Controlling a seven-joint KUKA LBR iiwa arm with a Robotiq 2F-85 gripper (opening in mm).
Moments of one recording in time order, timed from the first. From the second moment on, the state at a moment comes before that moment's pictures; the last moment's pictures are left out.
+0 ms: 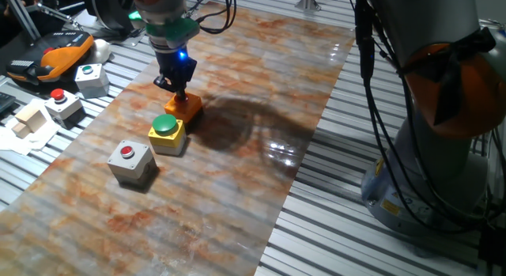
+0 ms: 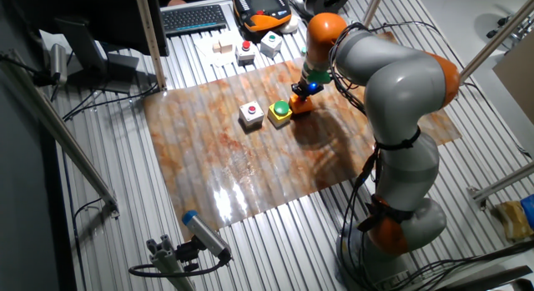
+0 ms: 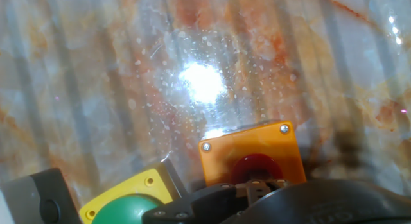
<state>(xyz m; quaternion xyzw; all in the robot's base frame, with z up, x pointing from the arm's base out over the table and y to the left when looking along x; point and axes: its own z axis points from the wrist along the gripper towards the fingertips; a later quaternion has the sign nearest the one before) 0.608 0.013 0.101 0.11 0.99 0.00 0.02</state>
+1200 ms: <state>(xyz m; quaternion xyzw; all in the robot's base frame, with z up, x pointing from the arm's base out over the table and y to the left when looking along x) 0.602 0.008 0.180 0.12 0.99 0.02 0.02</state>
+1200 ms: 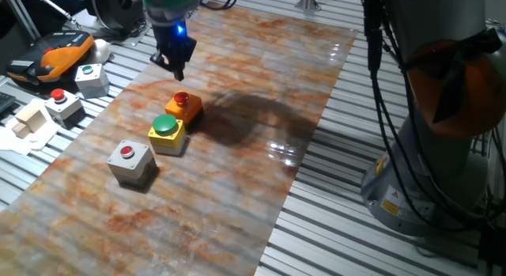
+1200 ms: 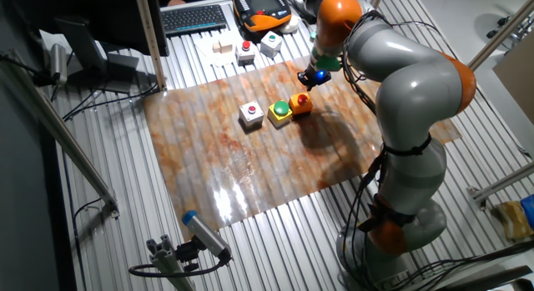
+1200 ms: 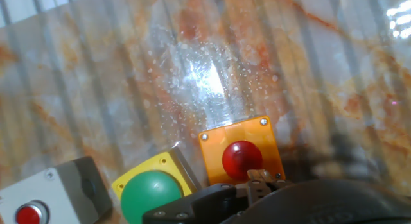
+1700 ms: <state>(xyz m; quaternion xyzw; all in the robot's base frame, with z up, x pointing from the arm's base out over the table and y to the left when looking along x) 0.602 0.008 0.180 0.12 0.99 0.02 0.02</state>
